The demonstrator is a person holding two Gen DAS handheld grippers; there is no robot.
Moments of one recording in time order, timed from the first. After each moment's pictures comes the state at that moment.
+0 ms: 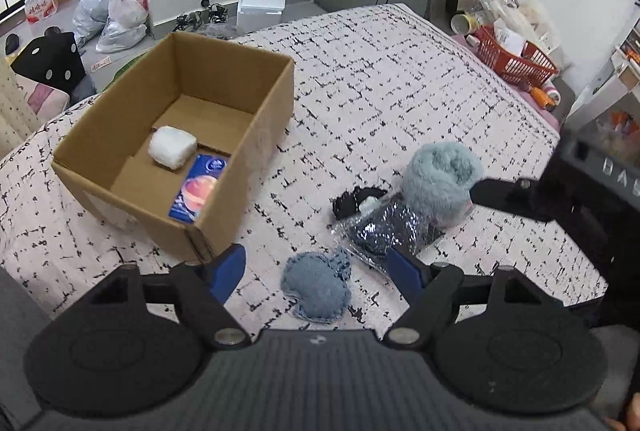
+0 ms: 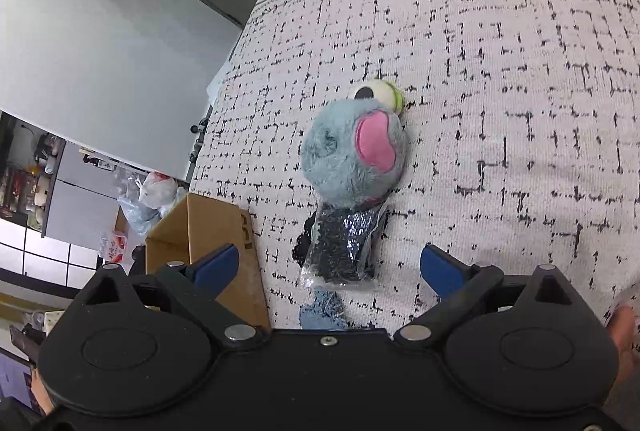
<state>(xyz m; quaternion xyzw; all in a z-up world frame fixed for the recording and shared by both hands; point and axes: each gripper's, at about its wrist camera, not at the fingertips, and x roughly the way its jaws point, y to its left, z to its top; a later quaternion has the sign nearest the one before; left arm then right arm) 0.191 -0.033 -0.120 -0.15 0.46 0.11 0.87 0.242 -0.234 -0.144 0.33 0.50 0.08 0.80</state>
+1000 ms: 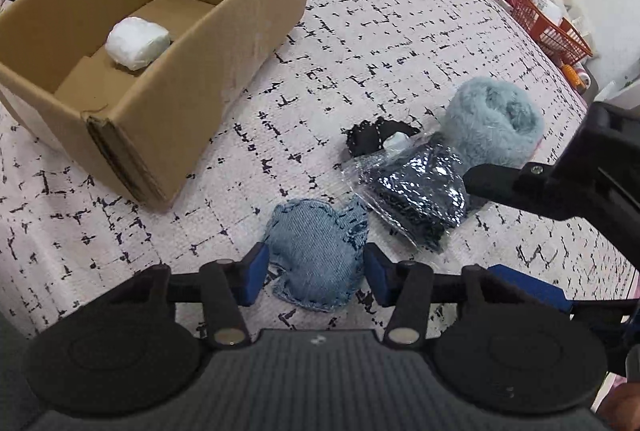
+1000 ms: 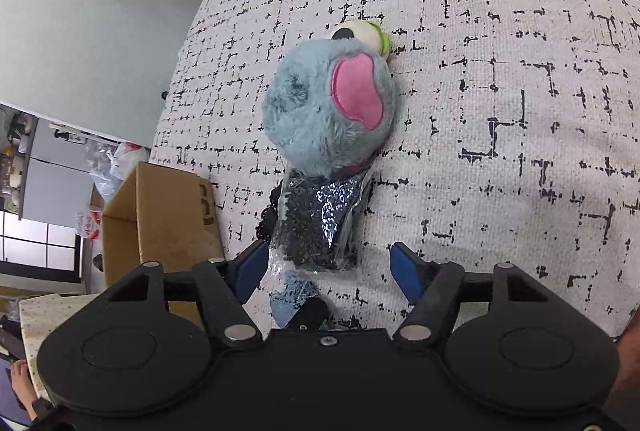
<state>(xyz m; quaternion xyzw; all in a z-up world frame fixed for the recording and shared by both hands) 0.213 -0.026 -0.209 -0.22 0.51 0.11 0.82 0.268 -0.210 -0.186 0.30 0.56 0.07 0.77</state>
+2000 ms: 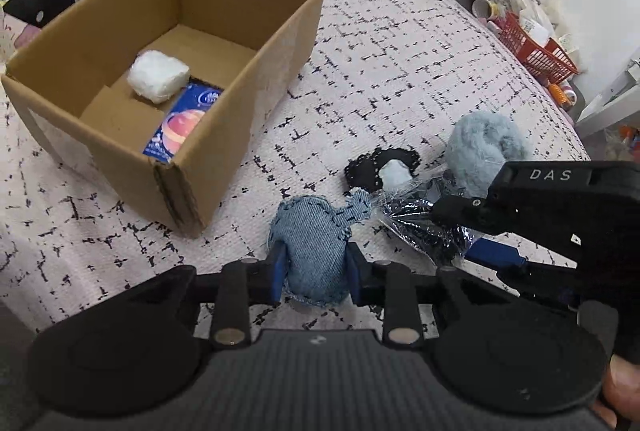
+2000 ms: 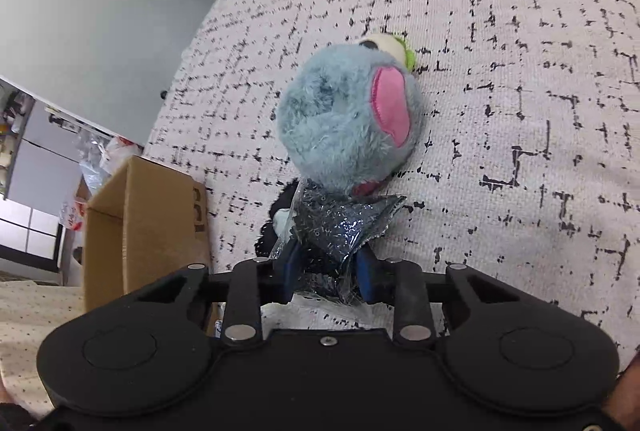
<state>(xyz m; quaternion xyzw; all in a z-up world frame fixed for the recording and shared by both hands) 0.199 -0.010 -0.182 -0.21 0.48 0.10 0.84 0.267 -0.193 -0.188 0.26 0.53 0.07 0.81</state>
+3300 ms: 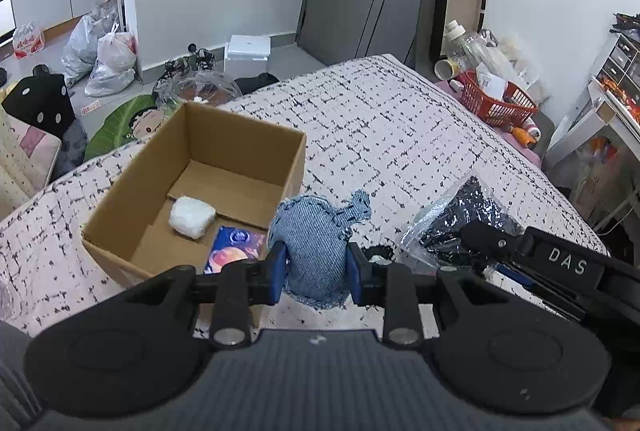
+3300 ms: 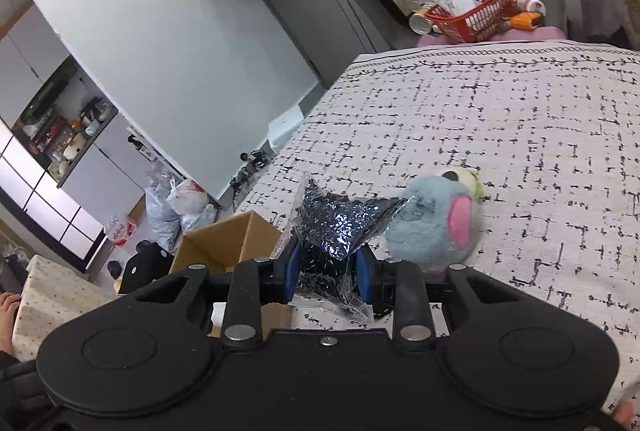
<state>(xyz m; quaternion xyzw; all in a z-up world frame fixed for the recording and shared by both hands) 0.189 0.014 -0.078 -0.14 0.41 0.08 0.90 0.226 -0.185 -0.106 0.21 0.37 0.16 0.89</state>
